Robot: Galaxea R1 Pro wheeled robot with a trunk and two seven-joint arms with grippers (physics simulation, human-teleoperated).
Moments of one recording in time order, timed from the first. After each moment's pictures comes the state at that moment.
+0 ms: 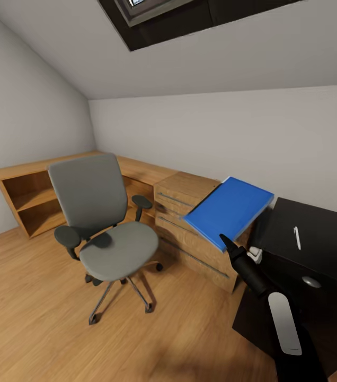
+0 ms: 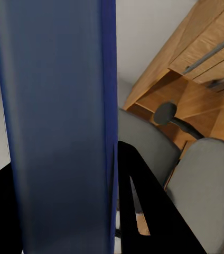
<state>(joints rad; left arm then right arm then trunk) -0.11 -0.03 0.21 -0.55 -0.03 0.00 0.26 -0.36 0.14 -0.32 -1.42 -0.86 0.58 0.41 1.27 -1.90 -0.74</state>
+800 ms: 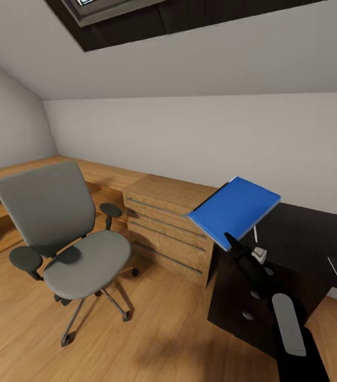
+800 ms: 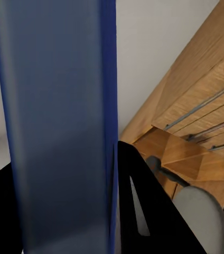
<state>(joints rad) -0.11 -0.04 0.20 -0.45 -0.03 -0.11 0.26 -0.36 0.13 -0.34 -1.41 -0.92 0.58 0.41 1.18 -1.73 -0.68</state>
